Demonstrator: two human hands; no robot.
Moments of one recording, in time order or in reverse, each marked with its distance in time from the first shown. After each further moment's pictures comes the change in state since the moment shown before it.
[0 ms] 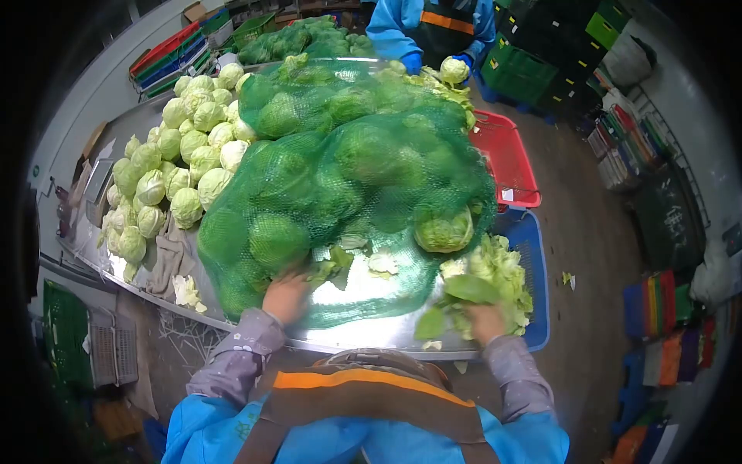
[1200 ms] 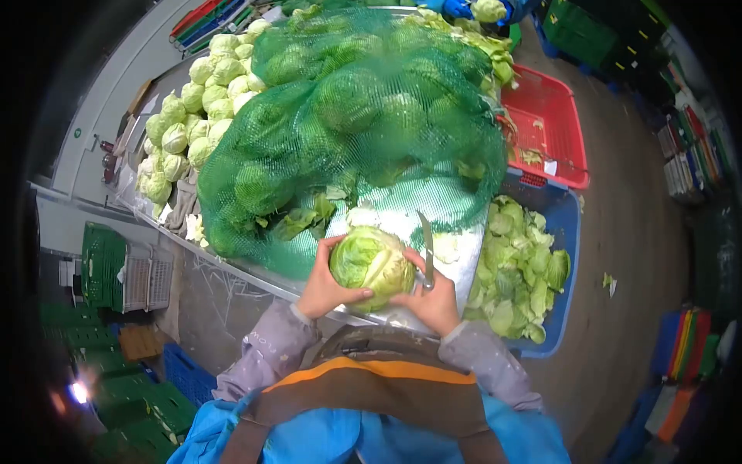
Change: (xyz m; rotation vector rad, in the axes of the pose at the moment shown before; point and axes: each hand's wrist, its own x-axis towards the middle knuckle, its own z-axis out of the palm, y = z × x) left_hand 0.065 0.214 -0.006 -1.055 0.096 -0.666; right_hand 0.015 -0.061 -0.046 1.284 -0.055 -0.193
